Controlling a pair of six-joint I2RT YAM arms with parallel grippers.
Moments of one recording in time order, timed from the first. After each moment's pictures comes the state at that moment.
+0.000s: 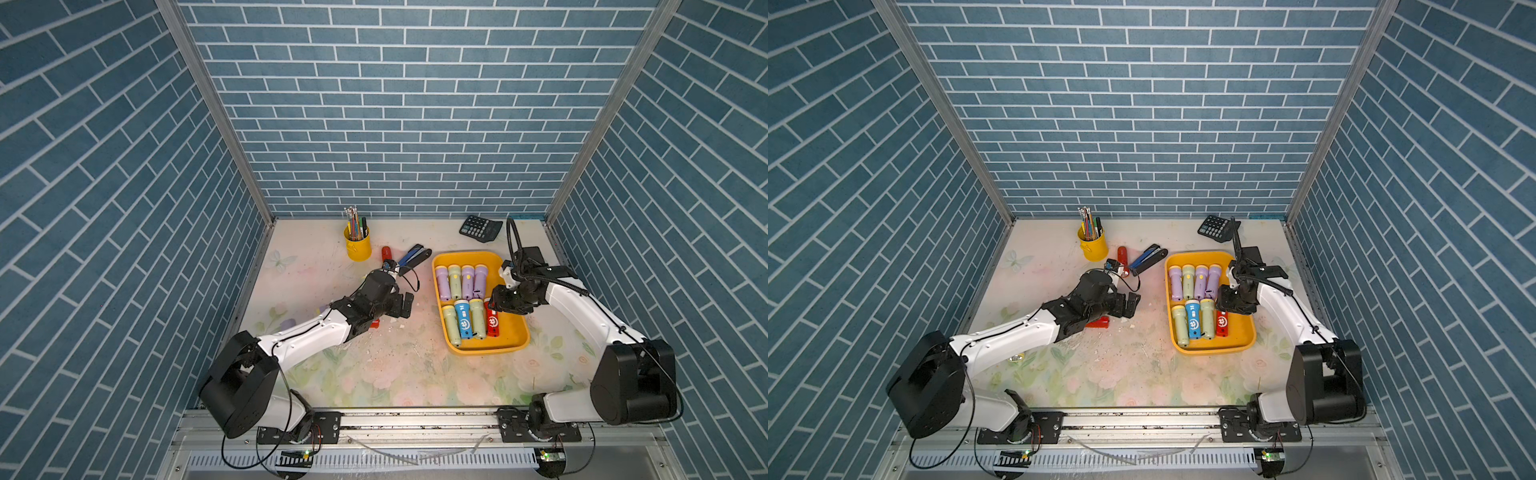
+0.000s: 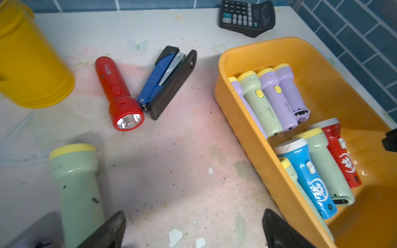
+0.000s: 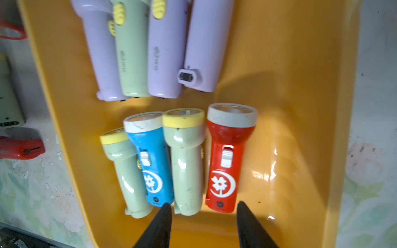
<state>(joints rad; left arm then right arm) -0.71 1.39 0.82 -0.10 -0.13 -0.36 0.22 1.39 1.04 -0.91 -0.23 0.19</state>
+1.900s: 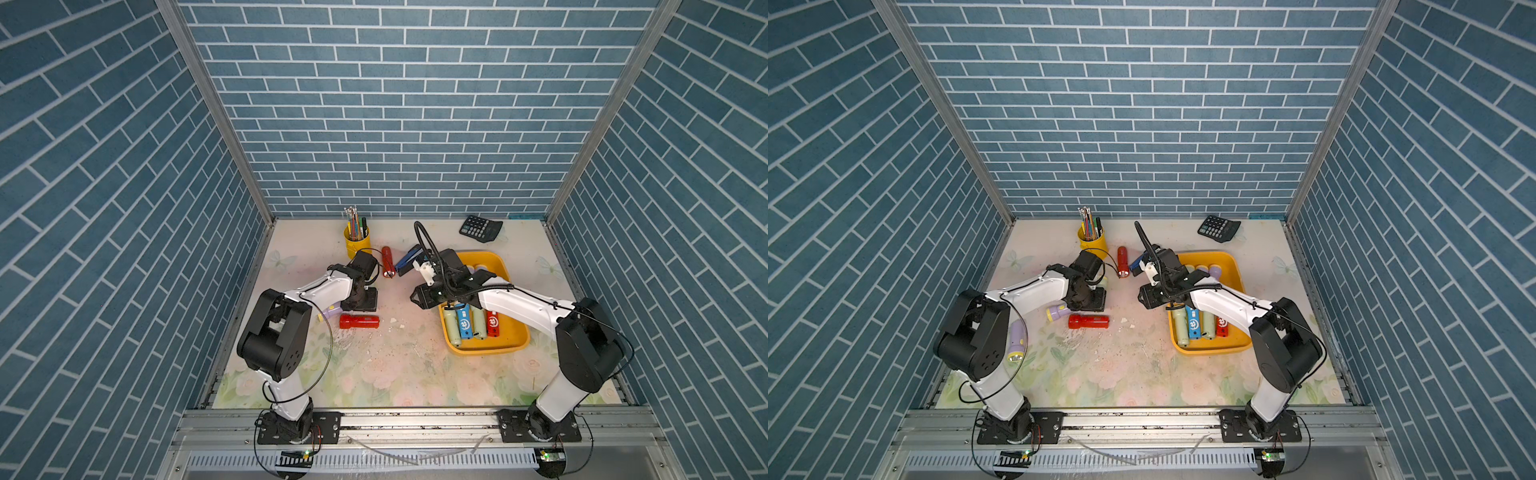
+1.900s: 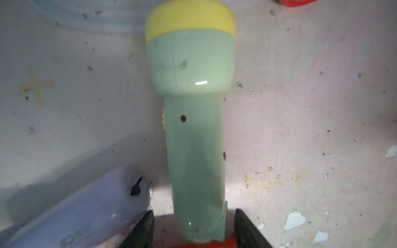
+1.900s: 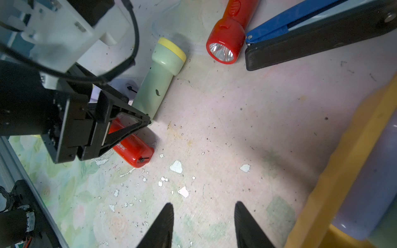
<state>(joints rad) -0.43 1.76 1.13 -0.66 -0.02 -0.37 0.75 1.68 1.16 -0.39 -0.23 0.25</state>
